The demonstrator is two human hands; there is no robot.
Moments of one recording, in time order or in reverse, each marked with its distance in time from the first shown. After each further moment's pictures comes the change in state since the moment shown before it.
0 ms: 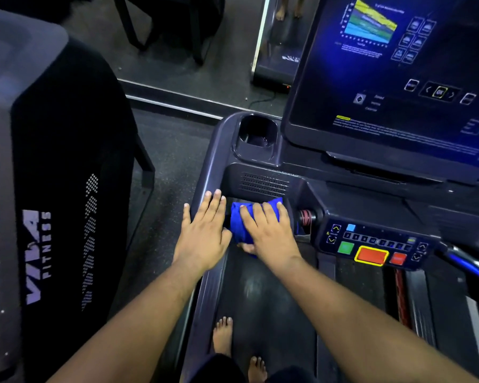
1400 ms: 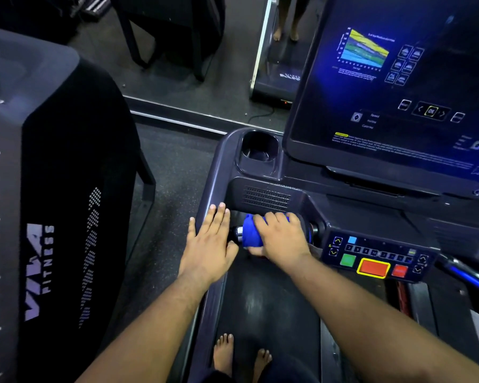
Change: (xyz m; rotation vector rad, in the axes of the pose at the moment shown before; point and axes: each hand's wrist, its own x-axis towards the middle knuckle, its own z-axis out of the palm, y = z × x) left_hand -0.002 0.000 0.001 -0.051 0.009 -0.003; right_hand 0.010 0.027 -0.007 0.072 -0.044 0.002
